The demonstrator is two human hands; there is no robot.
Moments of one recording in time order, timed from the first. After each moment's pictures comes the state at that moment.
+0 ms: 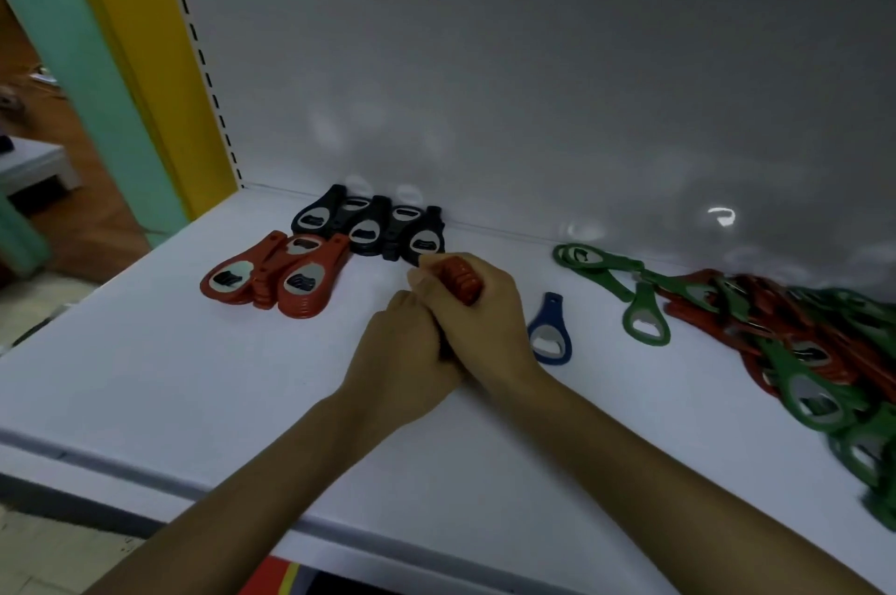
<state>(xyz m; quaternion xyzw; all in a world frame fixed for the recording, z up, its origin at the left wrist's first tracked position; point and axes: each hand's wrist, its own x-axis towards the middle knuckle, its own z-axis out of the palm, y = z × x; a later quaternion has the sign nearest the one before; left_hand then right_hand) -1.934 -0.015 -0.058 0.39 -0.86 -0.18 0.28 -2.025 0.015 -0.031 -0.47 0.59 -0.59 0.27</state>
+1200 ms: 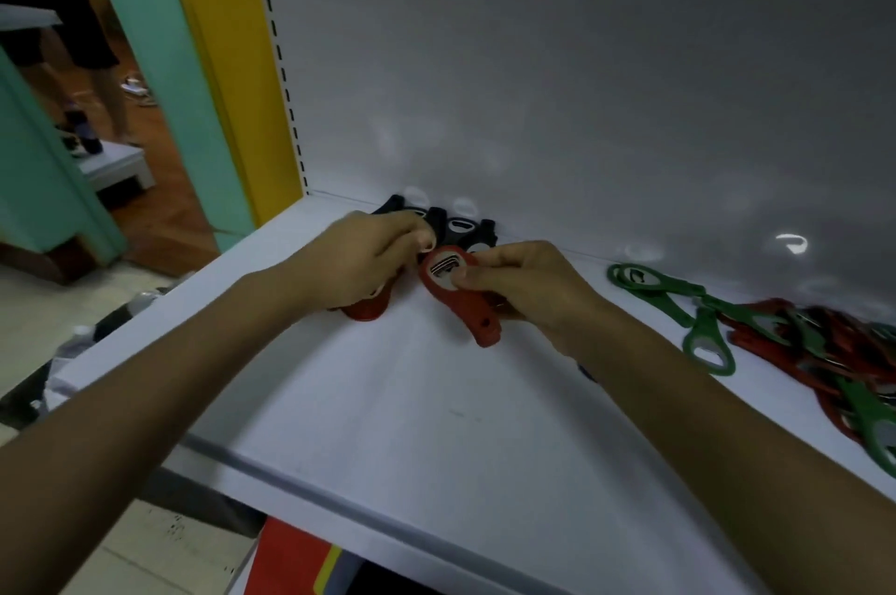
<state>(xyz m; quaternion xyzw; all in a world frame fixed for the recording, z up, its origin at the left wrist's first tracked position) -1.856 -0.096 0.019 0.33 -0.90 -0.18 0.23 -2.040 -0.014 0.014 -0.47 0.60 -0.44 0.46</state>
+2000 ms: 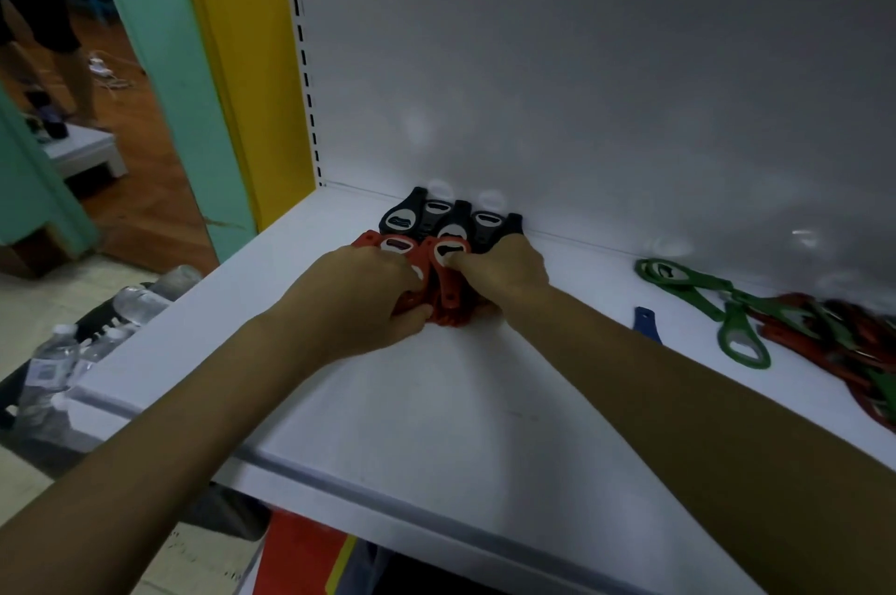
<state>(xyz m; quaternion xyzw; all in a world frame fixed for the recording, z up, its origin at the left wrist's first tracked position) -1.815 -0.094 -0.012 0.31 -0.94 0.03 0.15 -1.983 -0.074 -0.016 -0.42 0.79 -0.36 0.25</state>
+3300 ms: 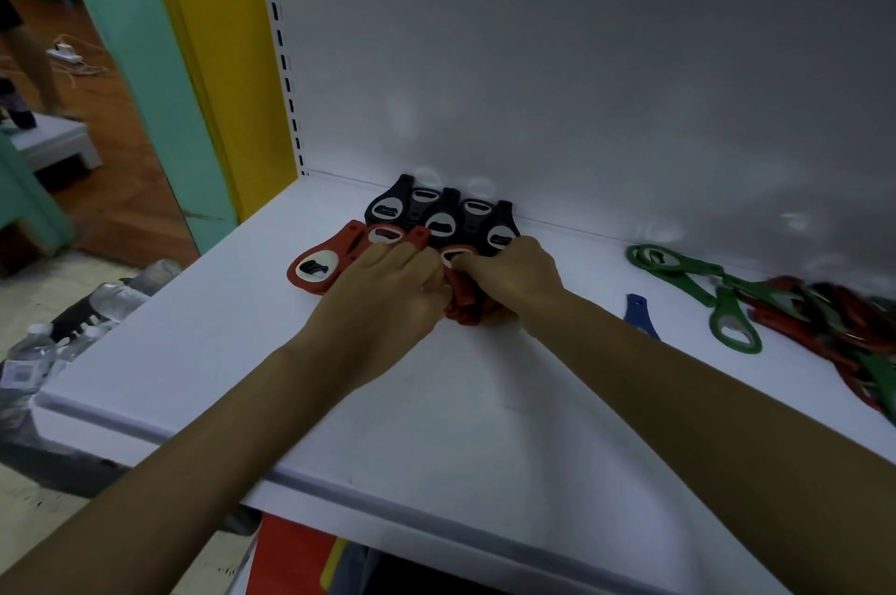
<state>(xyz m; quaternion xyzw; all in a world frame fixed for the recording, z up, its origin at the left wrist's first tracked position) -1.836 -0.078 -0.032 0.18 -0.93 0.22 0.24 -1.996 -0.059 -0.021 -0.41 0.79 -0.36 0.28</state>
